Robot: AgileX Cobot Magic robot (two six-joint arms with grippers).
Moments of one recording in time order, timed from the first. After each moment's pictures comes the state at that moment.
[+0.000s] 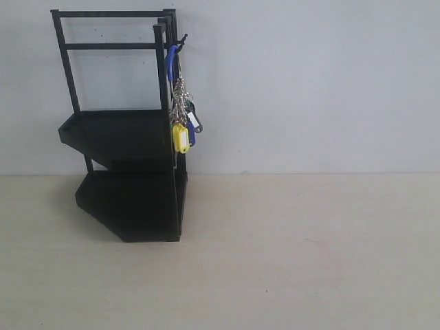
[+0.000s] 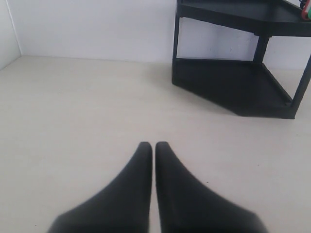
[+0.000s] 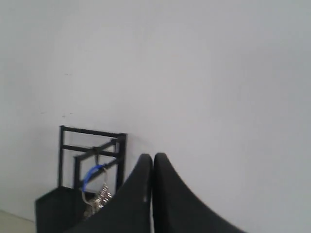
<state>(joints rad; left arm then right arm) -0.03 0.00 0.00 -0.08 0.31 0.05 0.92 0.64 -0.92 1.74 -0.48 -1.92</state>
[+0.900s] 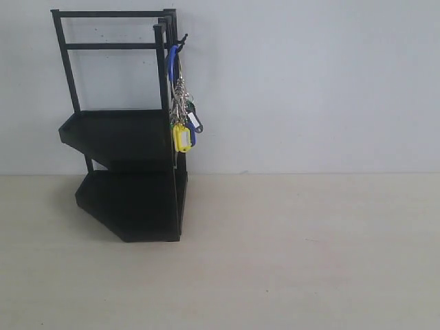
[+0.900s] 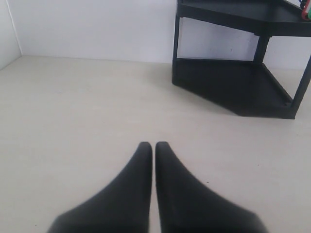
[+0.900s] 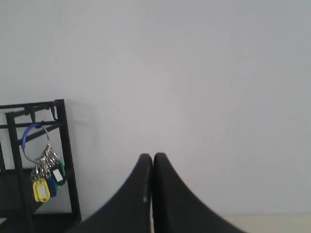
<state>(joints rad) -0.03 0.00 0.00 -0.08 0.31 0.05 -0.04 0.23 -0.41 1.43 0.21 -1.25</state>
